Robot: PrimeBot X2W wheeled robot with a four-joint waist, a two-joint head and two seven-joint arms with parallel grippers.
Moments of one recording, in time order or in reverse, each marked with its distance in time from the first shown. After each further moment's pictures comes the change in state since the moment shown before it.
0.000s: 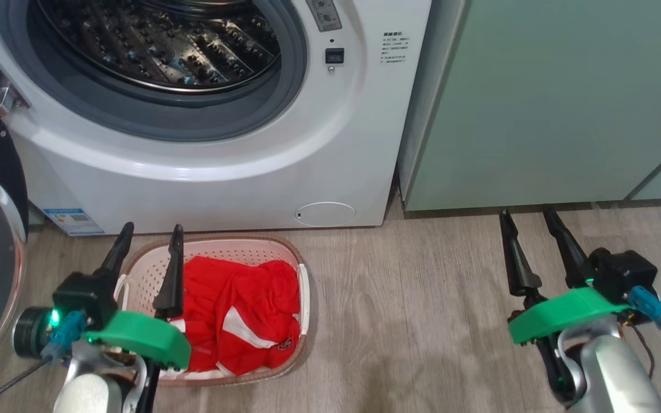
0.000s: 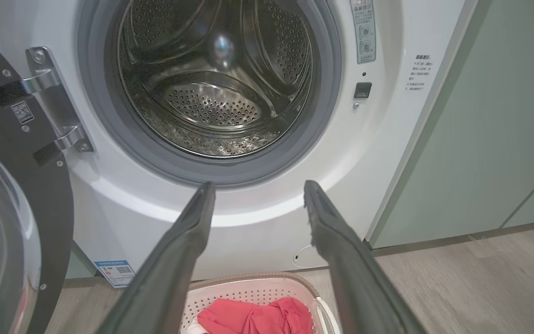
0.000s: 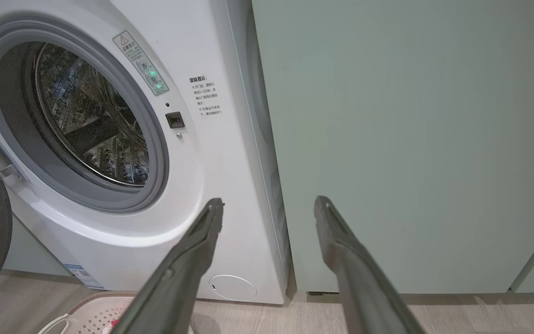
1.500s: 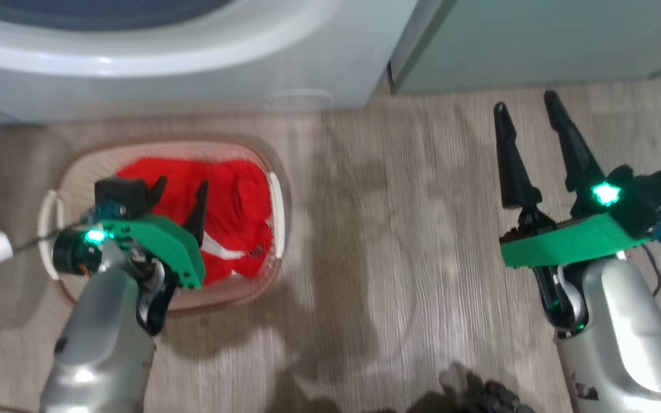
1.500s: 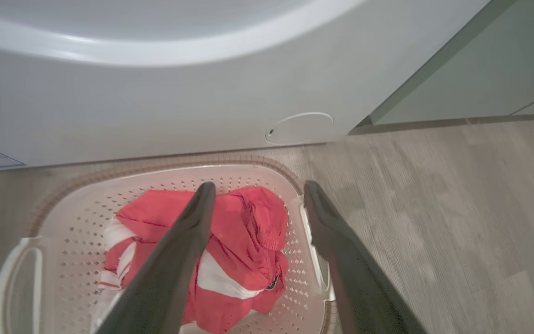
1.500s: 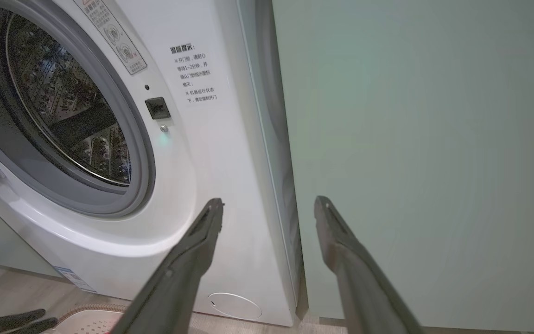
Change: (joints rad) left arm -0.434 -0.003 -0.091 0.581 -0.091 -0.074 0.041; right arm -0.180 0.000 0.065 -0.177 0.021 0.000 0.000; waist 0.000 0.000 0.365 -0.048
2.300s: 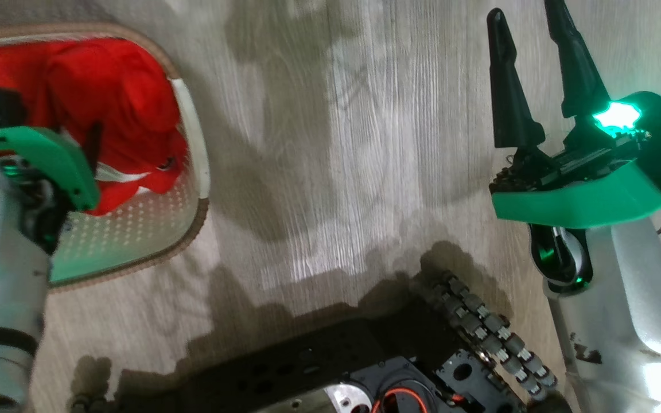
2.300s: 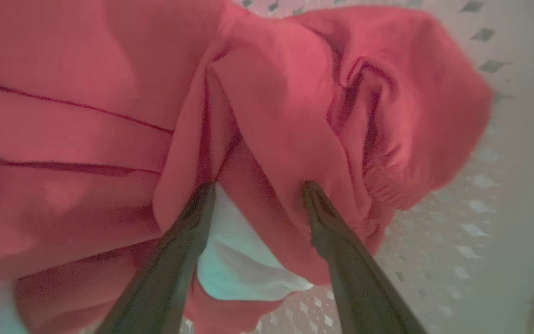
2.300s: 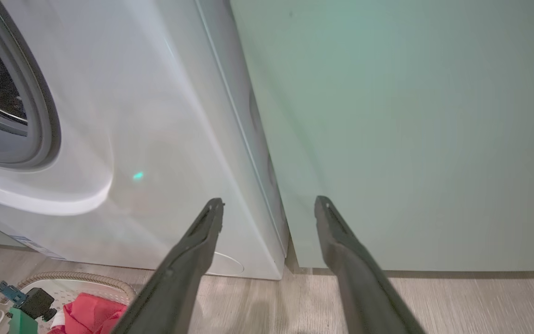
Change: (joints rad) left arm -0.376 0.193 -0.046 0.399 -0.228 -0.029 0.137; right arm -0.160 0.000 0.088 -0.139 0.106 0.000 -0.003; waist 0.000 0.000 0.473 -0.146
